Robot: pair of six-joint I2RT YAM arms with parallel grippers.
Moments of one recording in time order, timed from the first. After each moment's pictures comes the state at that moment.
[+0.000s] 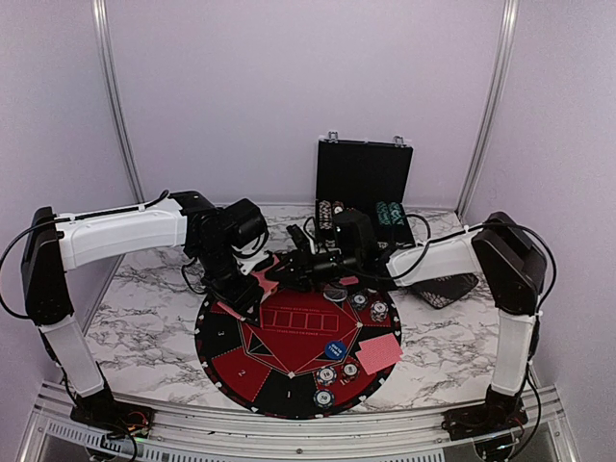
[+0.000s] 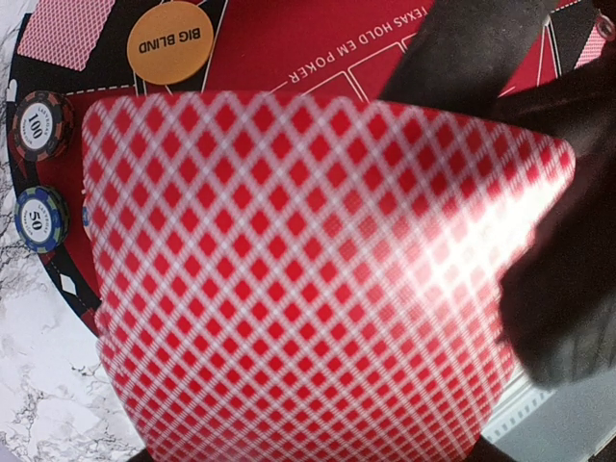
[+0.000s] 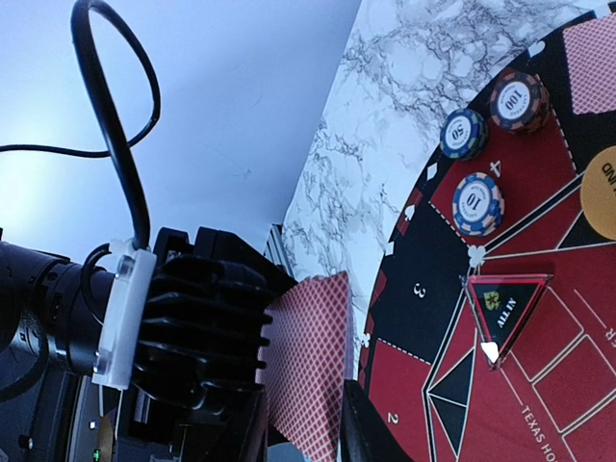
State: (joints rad) left arm -0.84 1.77 1.48 -1.11 0.10 -0.20; right arm 0.79 1.98 1.21 0.44 -0.79 1.02
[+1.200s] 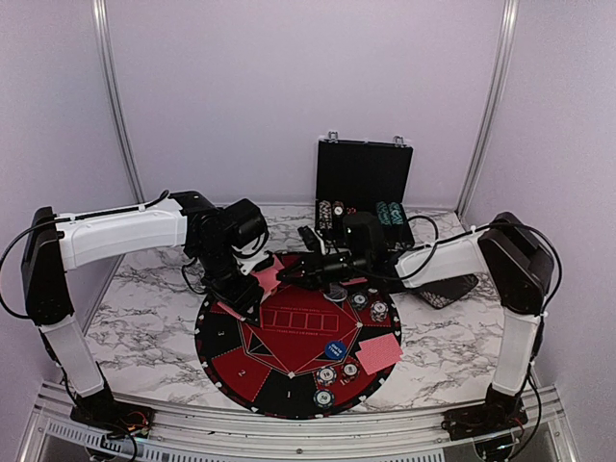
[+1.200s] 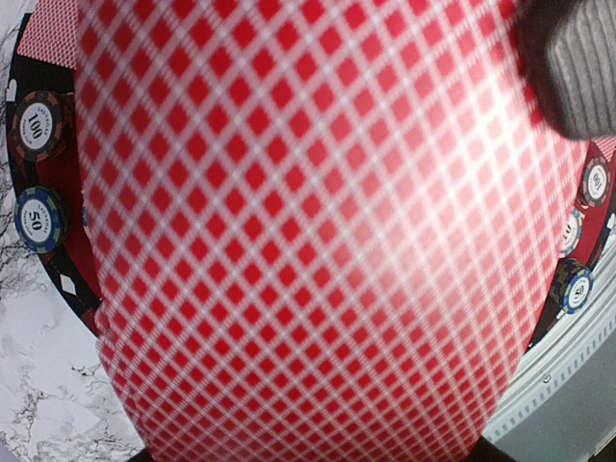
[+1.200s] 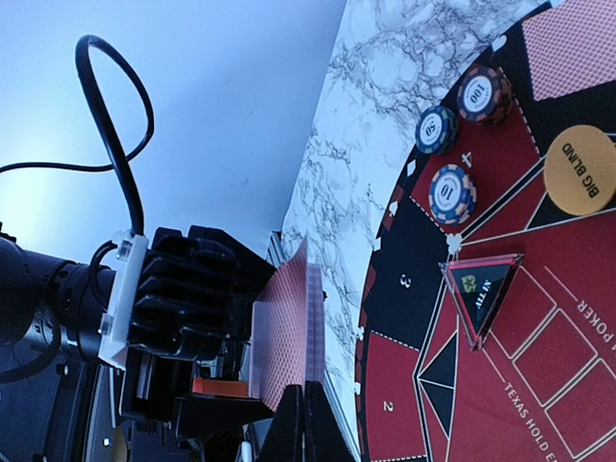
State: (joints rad) left arm -0.84 1.77 1.48 -1.11 0.10 -0.20; right arm 0.76 1.94 1.13 0.48 -0.80 1.06
